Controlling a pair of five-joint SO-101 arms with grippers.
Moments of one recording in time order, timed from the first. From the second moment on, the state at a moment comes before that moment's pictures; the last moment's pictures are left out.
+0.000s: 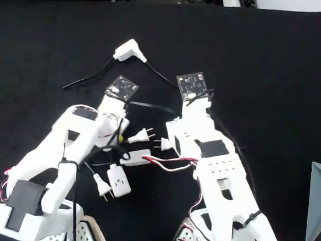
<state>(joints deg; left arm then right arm) 7.0 -11.7 48.5 44.0 -18.9 -14.6 -38.5 63.3 36.6 2.8</state>
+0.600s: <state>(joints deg) 0.4 -30.2 48.7 56.0 -25.8 -14.6 -38.5 63.3 36.6 2.8</state>
